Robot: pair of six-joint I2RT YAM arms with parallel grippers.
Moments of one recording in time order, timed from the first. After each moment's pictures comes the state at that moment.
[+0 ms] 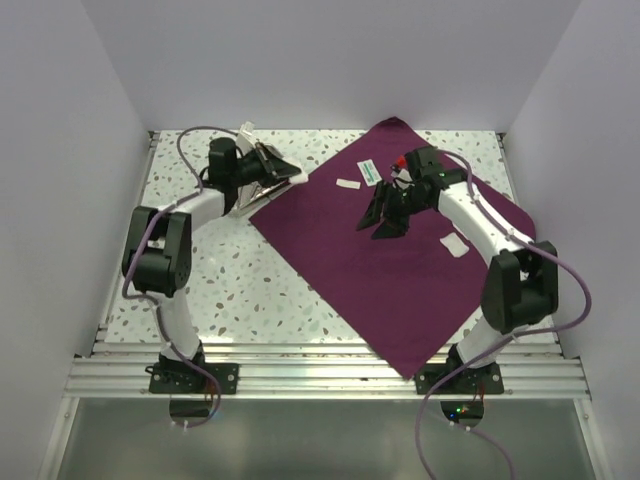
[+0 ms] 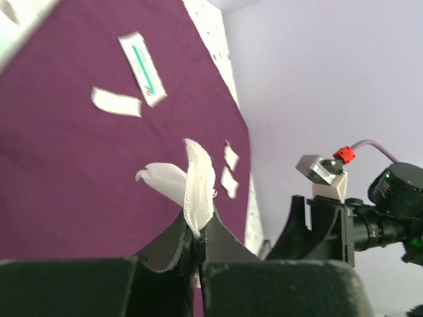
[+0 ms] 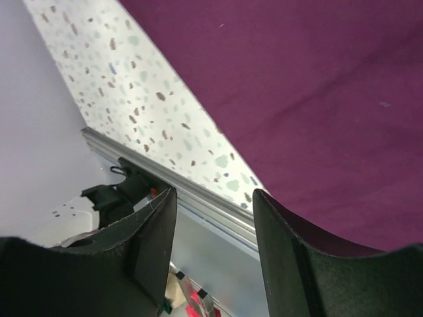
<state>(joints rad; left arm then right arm) -0.19 1.91 1.23 0.41 0.73 -0.98 0.29 1.64 1.36 -0.82 -0.55 0.63</state>
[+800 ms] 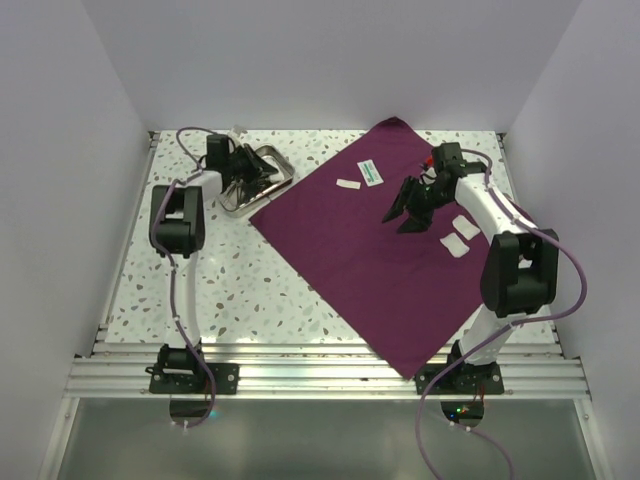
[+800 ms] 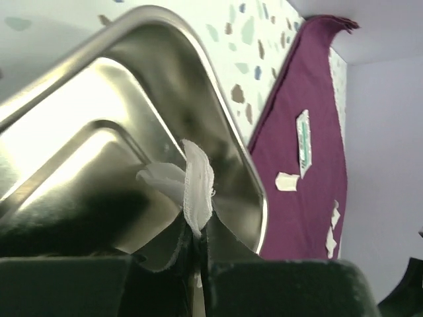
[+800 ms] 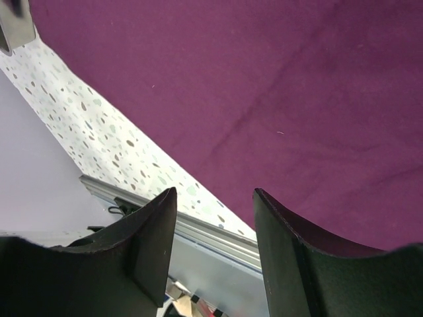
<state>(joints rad) -0.03 2.43 1.75 0.15 0.66 -0.76 0.11 1.76 1.42 -0.88 -0.49 0.57</state>
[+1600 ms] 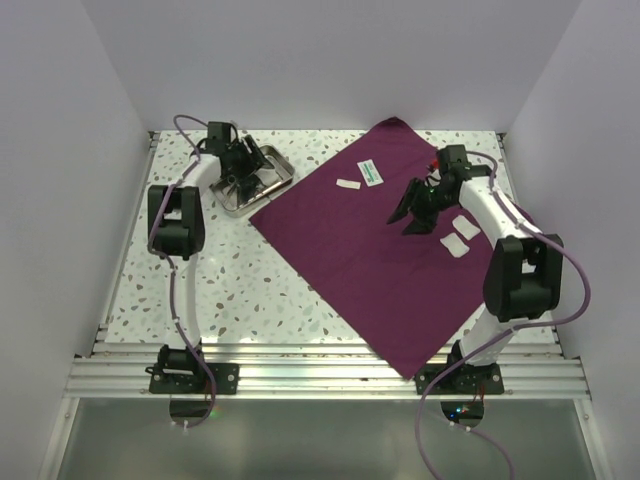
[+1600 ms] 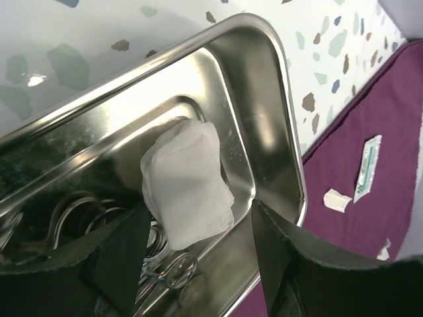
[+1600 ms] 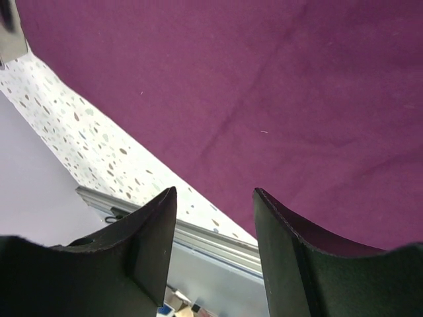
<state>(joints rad) -0.05 2.41 1.94 -0.33 0.41 -0.67 0.09 1.73 1.38 -0.88 -0.45 0.58</state>
